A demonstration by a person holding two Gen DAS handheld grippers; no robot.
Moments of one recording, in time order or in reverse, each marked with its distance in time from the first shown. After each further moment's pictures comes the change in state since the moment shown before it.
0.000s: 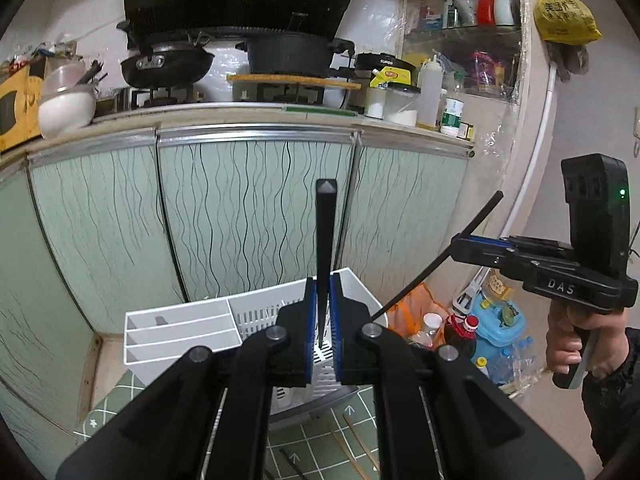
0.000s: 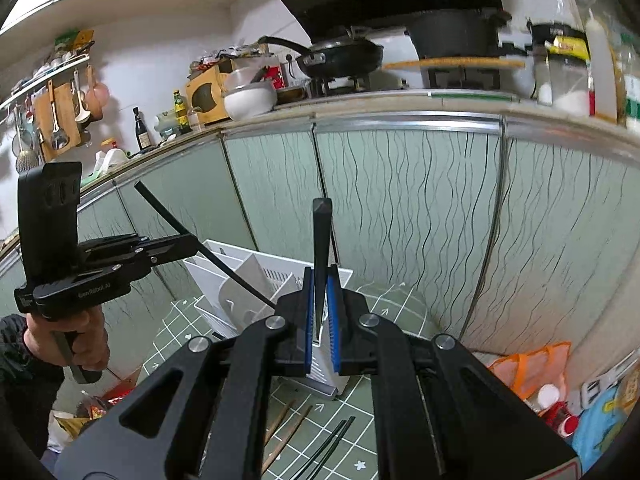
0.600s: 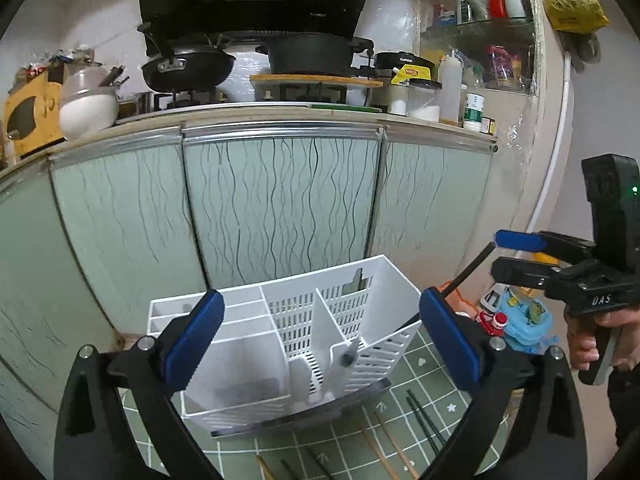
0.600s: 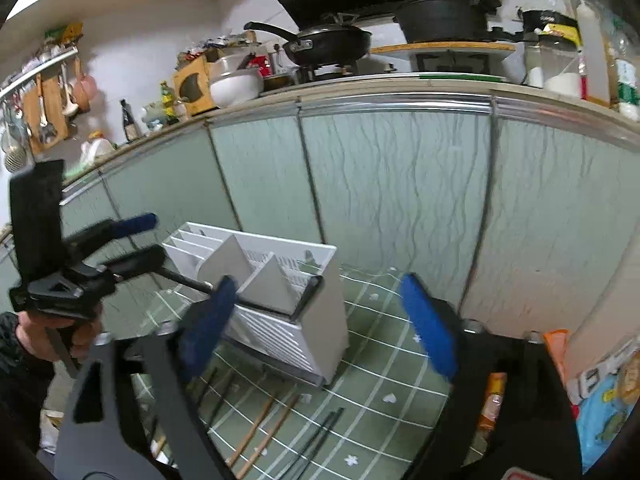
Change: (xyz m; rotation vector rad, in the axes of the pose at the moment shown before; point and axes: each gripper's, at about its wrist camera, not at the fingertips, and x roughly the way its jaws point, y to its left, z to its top) left arm -0.003 0.006 -0.022 0.025 -0.026 0.105; right arm 0.001 -0.003 -0.023 -0.017 0.003 -0.096
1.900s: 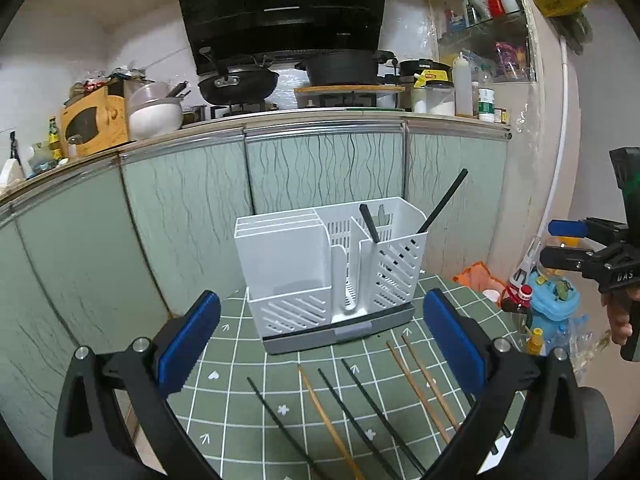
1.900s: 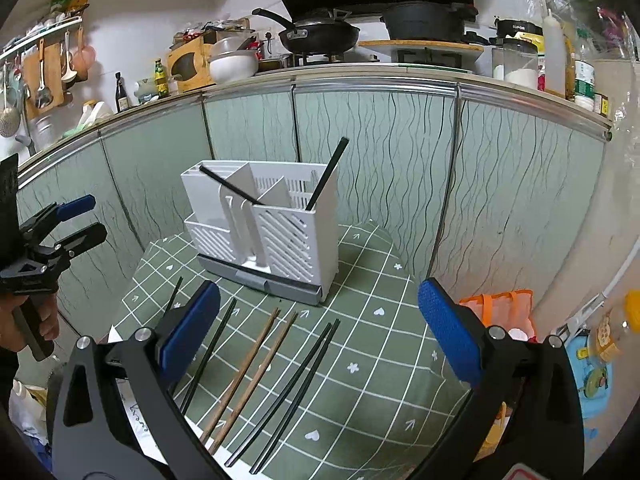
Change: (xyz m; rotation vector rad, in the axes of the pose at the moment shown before) left arm -0.113 -0.018 -0.091 0.022 -0.056 0.185; right arm -0.076 0.043 -0.091 -0.038 0.040 -0.092
